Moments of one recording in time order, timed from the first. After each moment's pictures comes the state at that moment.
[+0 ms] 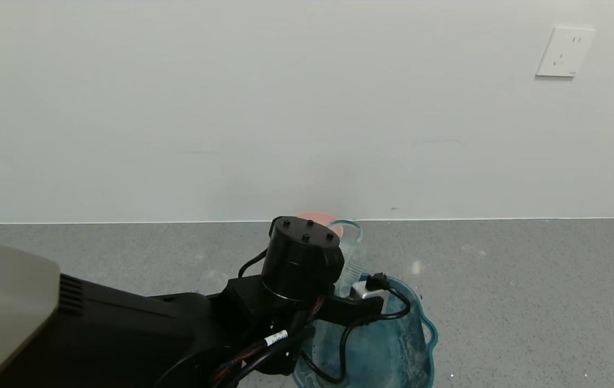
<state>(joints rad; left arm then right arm) -0.86 1.91 -0.95 -0.55 0.62 1.41 0.00 0.00 0.00 0.00 0.00 -0.02</state>
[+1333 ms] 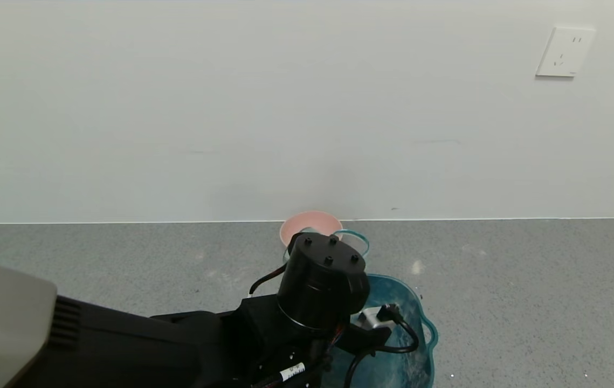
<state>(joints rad) -0.95 1.90 -0.95 -0.53 0.77 1.64 0.00 0.00 0.00 0.00 0.00 -0.02</state>
